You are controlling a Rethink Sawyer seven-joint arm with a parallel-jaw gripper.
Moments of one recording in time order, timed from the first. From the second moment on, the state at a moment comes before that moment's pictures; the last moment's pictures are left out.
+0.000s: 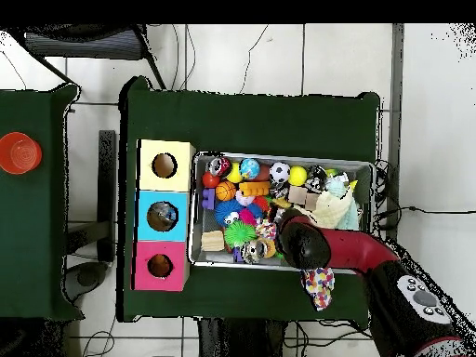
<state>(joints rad) -0.72 -0.52 0.30 1.78 -0.52 0.19 1.98</state>
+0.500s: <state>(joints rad) -0.67 -0.54 0.30 1.78 -0.52 0.27 1.98</state>
